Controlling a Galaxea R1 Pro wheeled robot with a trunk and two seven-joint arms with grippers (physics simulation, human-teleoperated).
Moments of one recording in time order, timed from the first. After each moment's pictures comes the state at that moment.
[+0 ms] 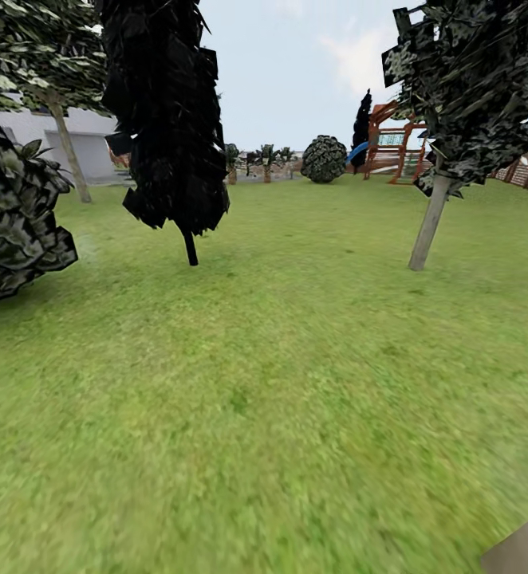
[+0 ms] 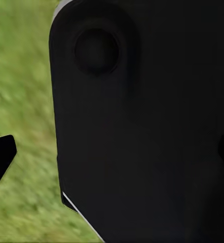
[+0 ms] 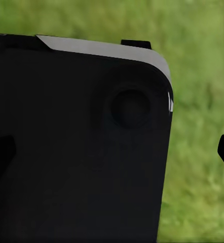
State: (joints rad) left arm 0.01 -0.01 0.01 -0.13 0.01 0.00 -0.01; right arm -0.06 0.00 0.00 -0.03 0.05 -0.14 0.01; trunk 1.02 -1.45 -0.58
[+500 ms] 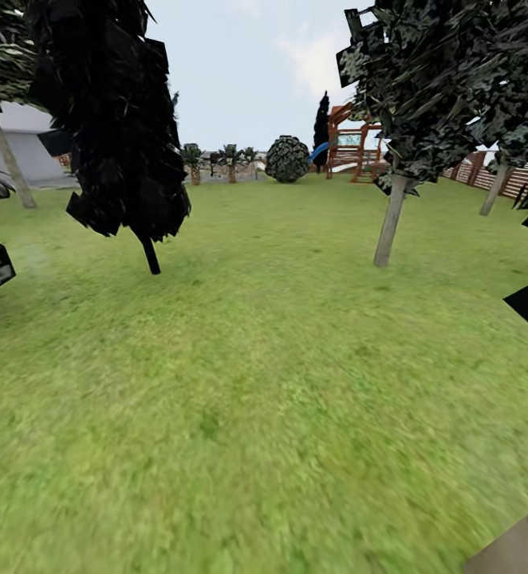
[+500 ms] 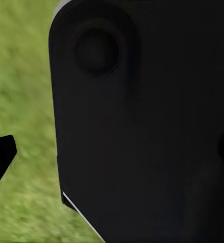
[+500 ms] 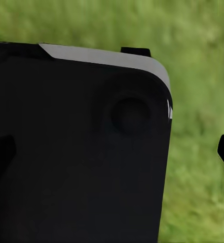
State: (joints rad) left arm 0.01 -0.01 0.01 -0.13 0.01 0.00 -0.01; right arm -0.06 0.00 0.00 -0.03 0.05 -0.16 0.01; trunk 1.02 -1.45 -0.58
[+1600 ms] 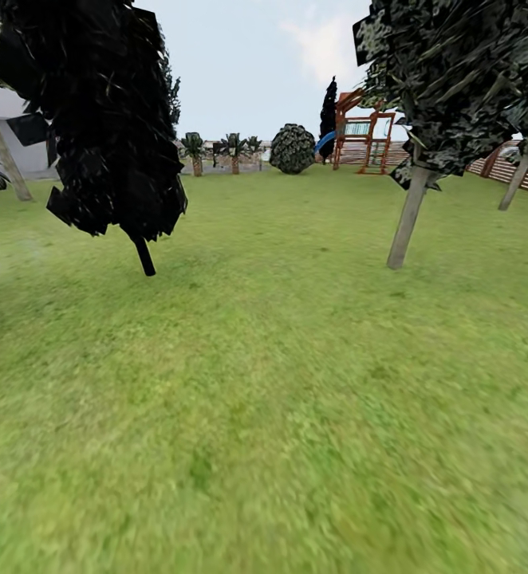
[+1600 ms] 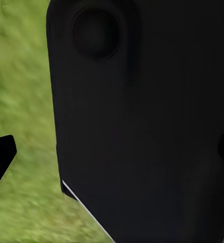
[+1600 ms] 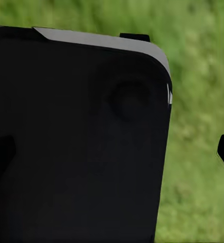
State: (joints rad) left arm 0.01 -0.01 0.01 -0.13 0.01 0.00 -0.01; right arm -0.06 0.00 0.00 -0.03 0.05 -0.16 0.00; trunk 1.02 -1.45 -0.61
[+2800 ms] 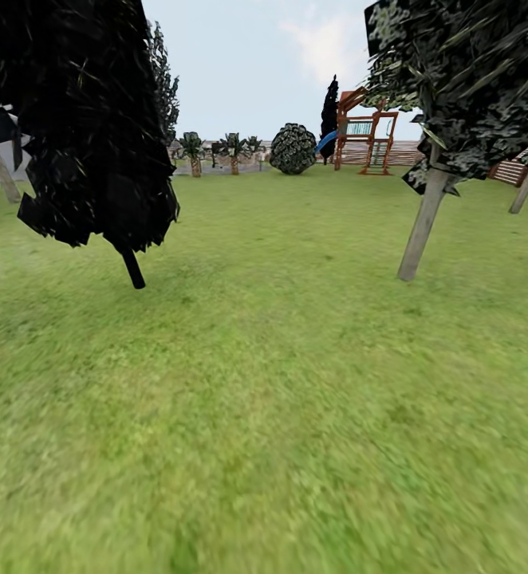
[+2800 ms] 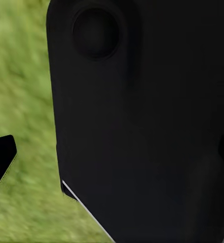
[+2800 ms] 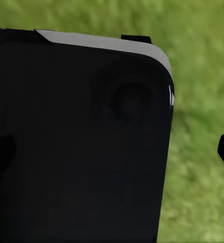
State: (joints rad) left arm 0.01 -0.01 0.01 -0.13 0.01 0.00 -0.01; right arm -0.06 0.01 0.00 -0.03 0.05 -0.17 0.00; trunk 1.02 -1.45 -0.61
